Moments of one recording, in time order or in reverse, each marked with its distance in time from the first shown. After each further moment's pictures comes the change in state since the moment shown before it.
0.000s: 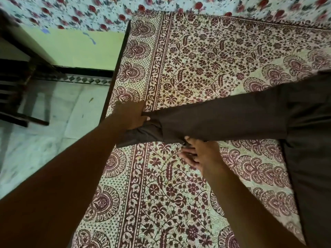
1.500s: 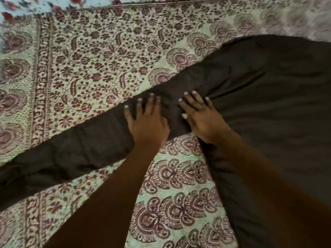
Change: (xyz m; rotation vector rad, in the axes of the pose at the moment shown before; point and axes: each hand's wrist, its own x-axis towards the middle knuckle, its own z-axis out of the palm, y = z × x) left_hand 0.065 0.357 0.068 -0.046 0.346 0.116; right_hand 0.161 -0.080 -0.279 -1.430 0.241 -1.010
